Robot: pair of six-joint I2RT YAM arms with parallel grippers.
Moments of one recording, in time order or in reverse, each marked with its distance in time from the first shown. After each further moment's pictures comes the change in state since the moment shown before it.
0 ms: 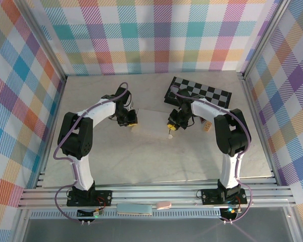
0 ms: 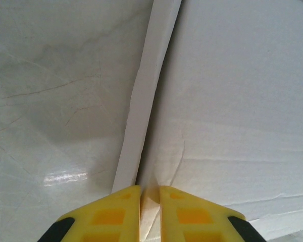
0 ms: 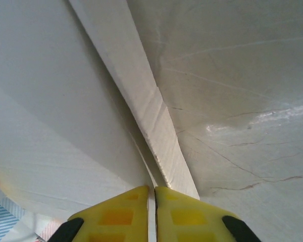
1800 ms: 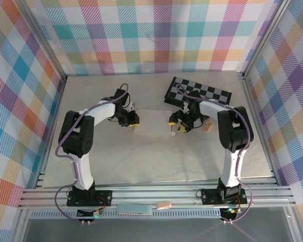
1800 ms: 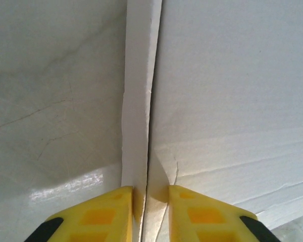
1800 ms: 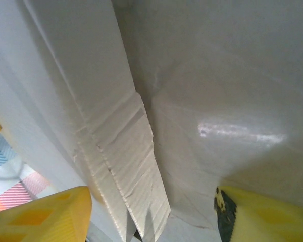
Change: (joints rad) left arm 0.033 0.031 -0.046 0.121 0.107 0.068; right arm -0.150 0.042 -0.085 0.114 -0.243 -0.406
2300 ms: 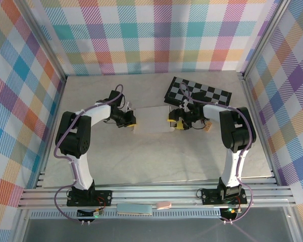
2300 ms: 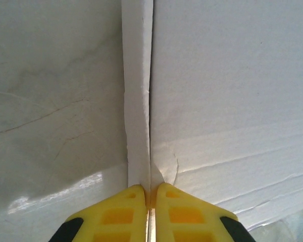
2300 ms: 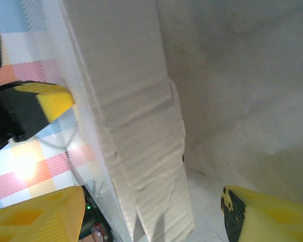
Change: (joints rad) left arm 0.060 -0.022 -0.074 0.076 0.091 0.018; right arm -0.035 -0.006 -0.089 0.261 -0.257 -0.045
